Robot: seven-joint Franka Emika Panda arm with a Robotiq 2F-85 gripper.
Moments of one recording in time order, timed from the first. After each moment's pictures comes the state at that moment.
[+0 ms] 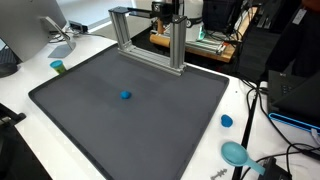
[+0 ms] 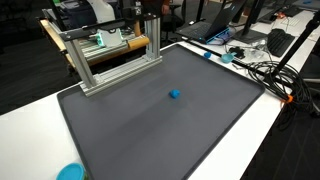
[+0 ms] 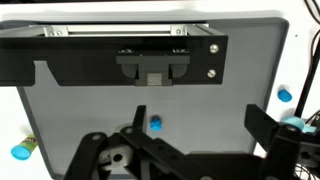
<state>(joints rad) 0.03 -0.69 0.06 -2.42 0.01 1.83 0.11</state>
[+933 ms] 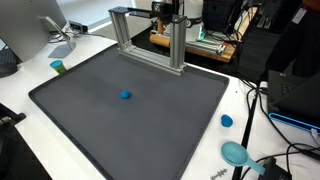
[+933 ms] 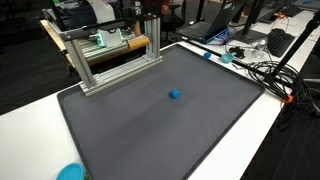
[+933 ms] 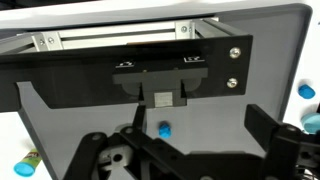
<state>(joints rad) 0.01 -0.72 0.06 -2.60 0.01 2.01 0.15</state>
